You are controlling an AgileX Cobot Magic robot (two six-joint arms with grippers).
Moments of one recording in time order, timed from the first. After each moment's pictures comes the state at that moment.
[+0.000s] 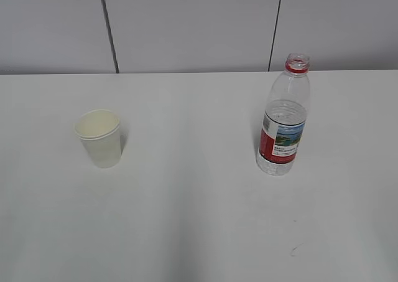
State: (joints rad) left arm -0.04 -0.02 -0.52 0.01 1.11 -0.02; right arm 0.04 -0.02 -0.49 0.01 1.15 -0.05
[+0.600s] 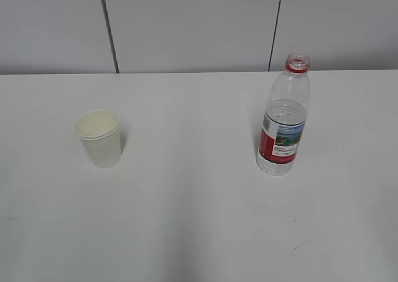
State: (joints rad) left arm -0.04 -0.02 -0.52 0.01 1.11 -0.02; right arm 0.04 -0.02 -0.49 0.01 1.15 -0.05
